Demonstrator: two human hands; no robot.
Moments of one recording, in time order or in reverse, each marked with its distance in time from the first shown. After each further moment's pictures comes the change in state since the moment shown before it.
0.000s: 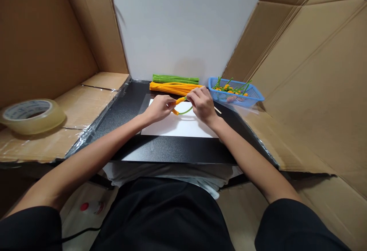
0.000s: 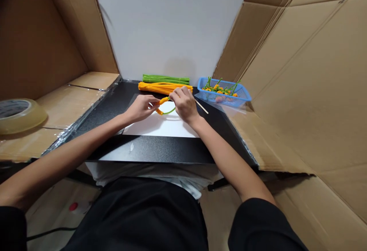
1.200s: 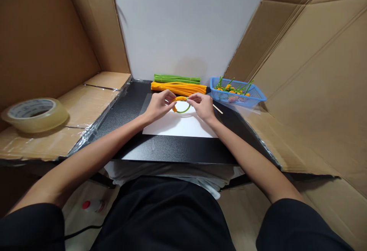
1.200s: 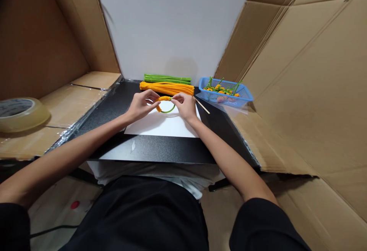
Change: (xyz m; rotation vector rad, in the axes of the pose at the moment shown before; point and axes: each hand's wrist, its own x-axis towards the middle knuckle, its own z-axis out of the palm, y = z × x) left_hand -0.003 -0.006 0.007 -0.302 0.224 -0.112; right_hand -0.002 -0.006 0.014 0.735 0.018 0.678
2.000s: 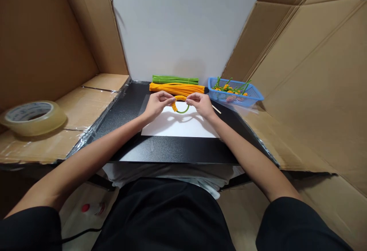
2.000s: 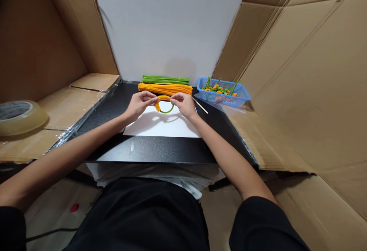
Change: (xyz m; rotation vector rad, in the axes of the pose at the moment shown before) left_hand 0.006 -0.007 0.008 -0.471 0.073 -0.333; right_hand 0.012 0.010 -0.005 0.223 -0.133 0.108
